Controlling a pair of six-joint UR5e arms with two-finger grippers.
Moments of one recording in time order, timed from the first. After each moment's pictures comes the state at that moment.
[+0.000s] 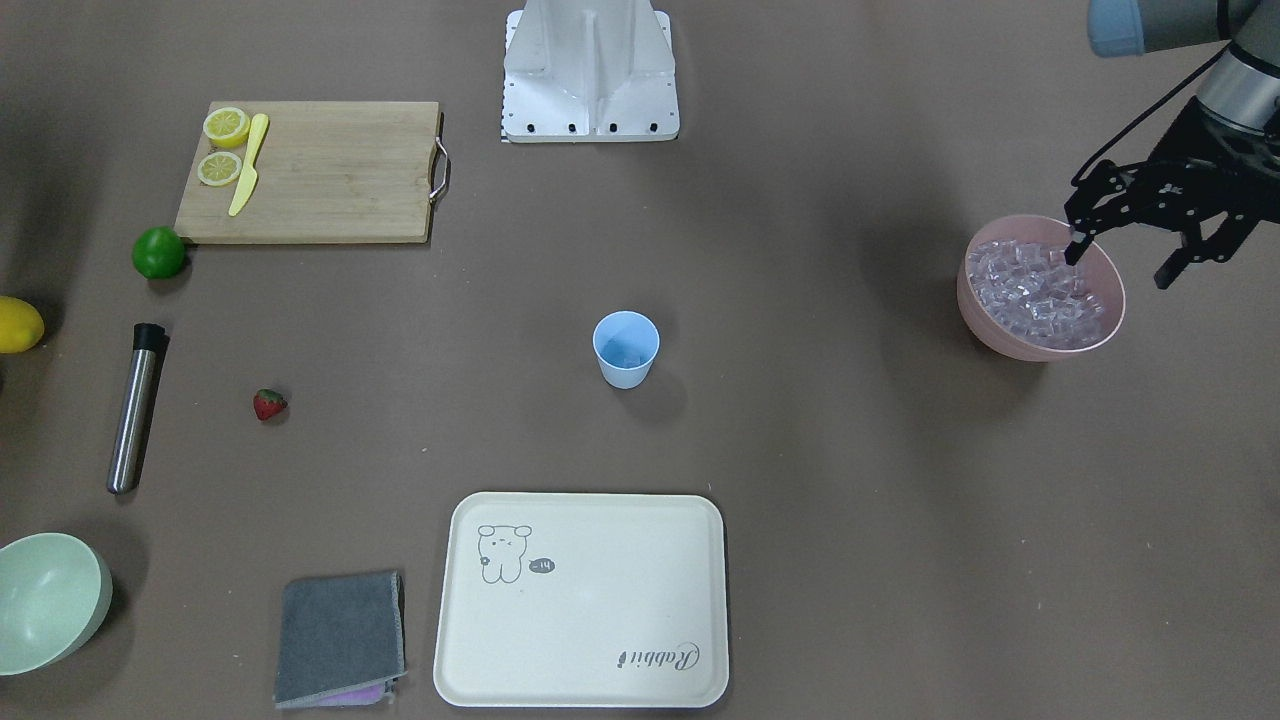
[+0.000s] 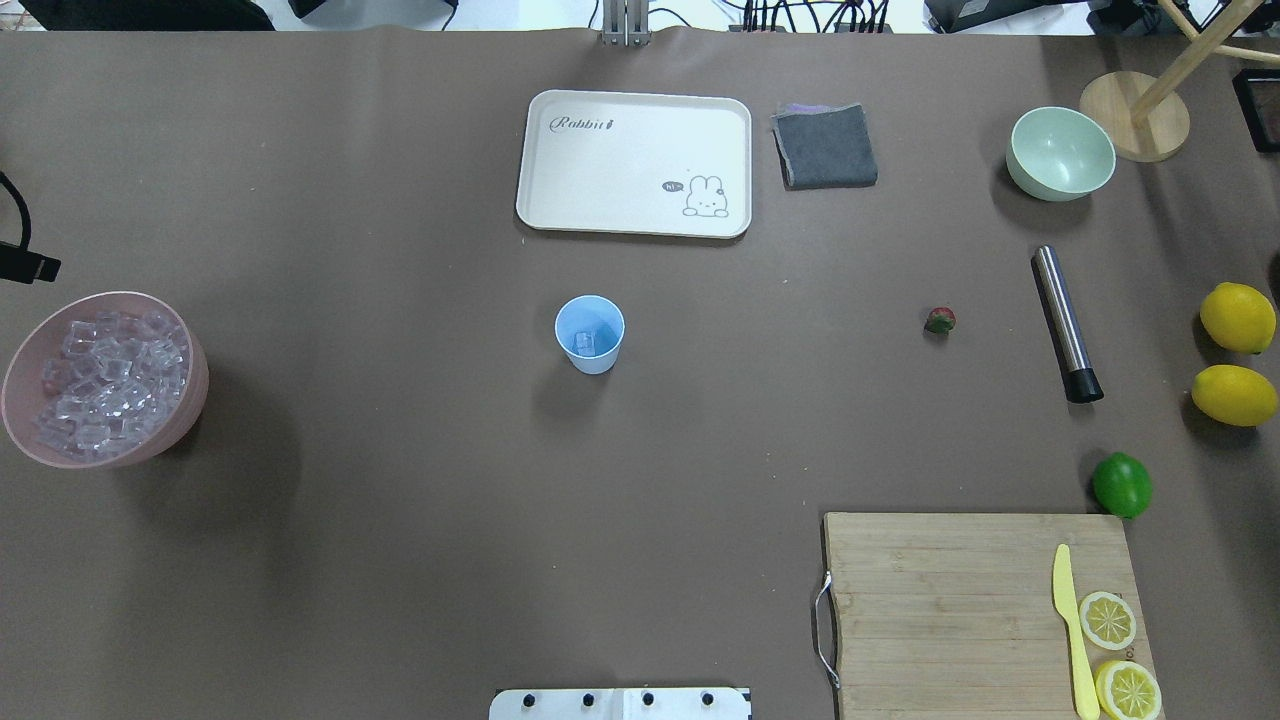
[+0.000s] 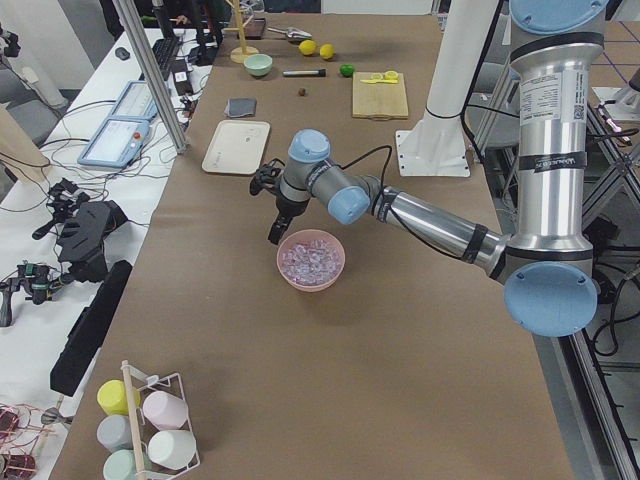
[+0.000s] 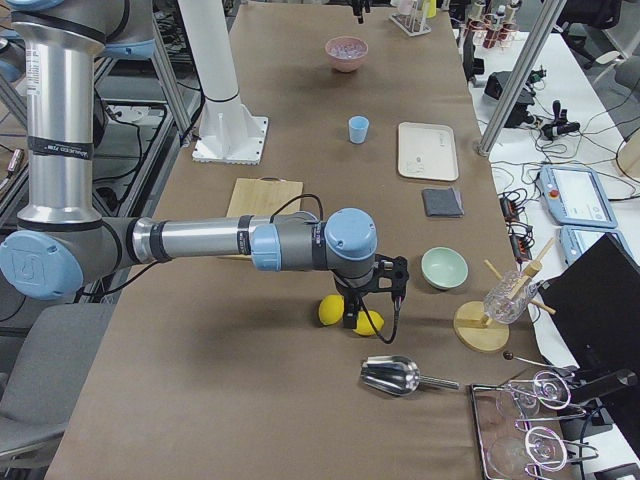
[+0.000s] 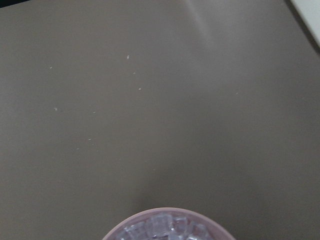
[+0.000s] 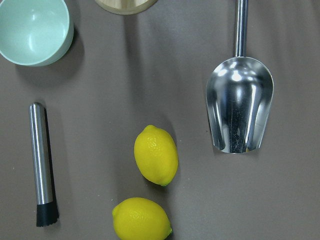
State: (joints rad) left arm -1.15 -1.49 -2.00 -1.92 -2.11 -0.40; right arm 1.62 -1.66 1.77 -1.58 2.44 0.15
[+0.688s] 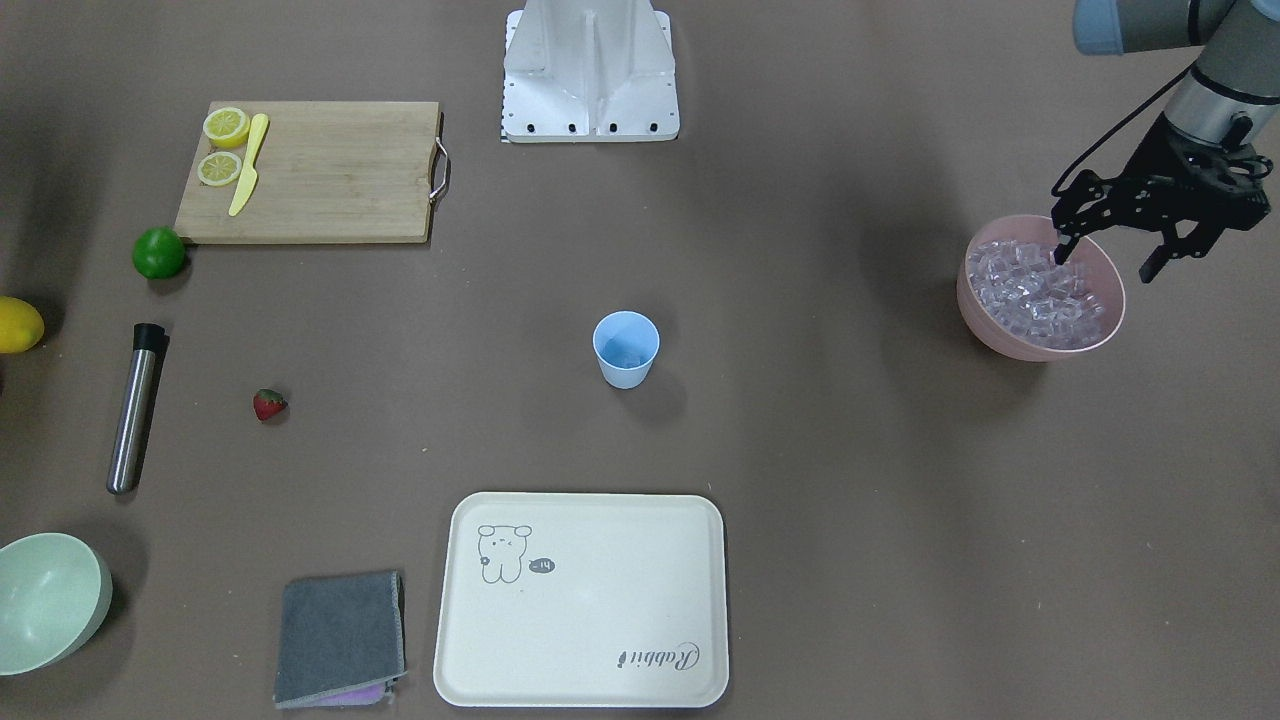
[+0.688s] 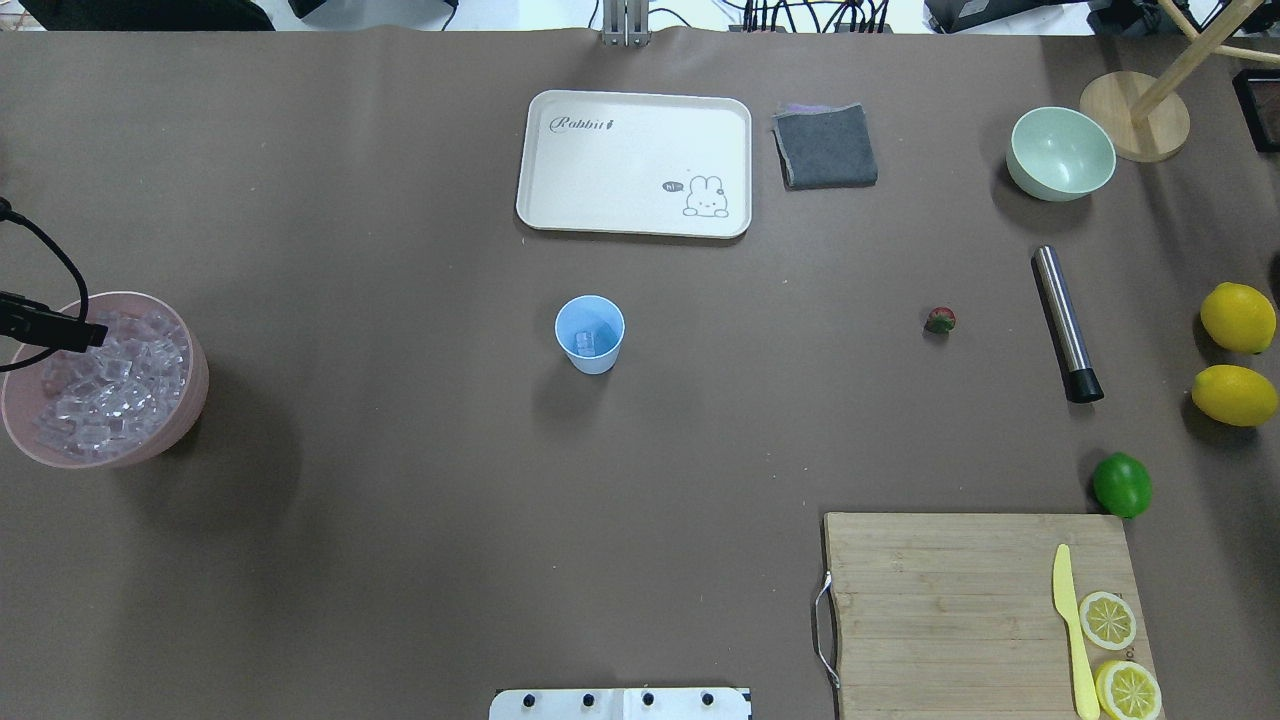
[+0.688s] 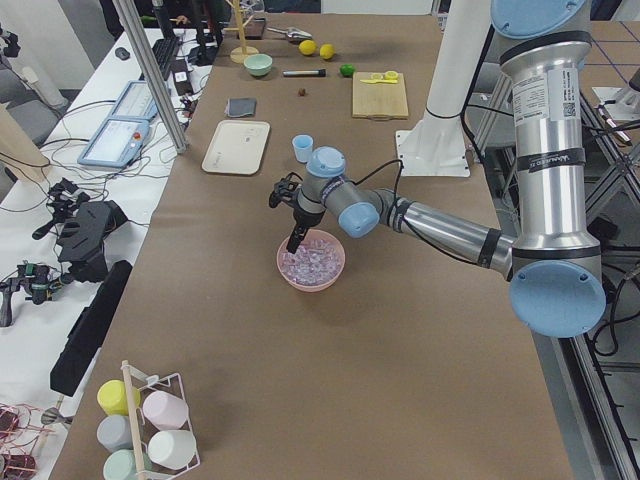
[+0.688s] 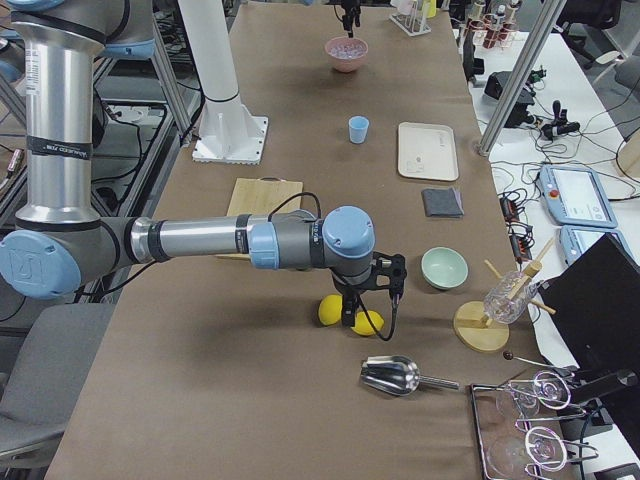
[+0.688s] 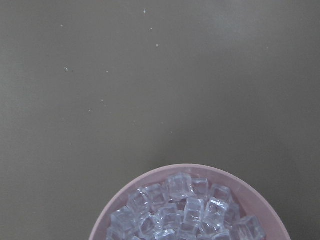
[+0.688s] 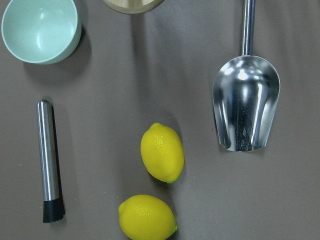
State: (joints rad) left arm -0.98 -1.43 -1.97 -2.07 -2.03 -0.53; right arm 1.62 -1.67 1.78 -1.58 2.45 0.15
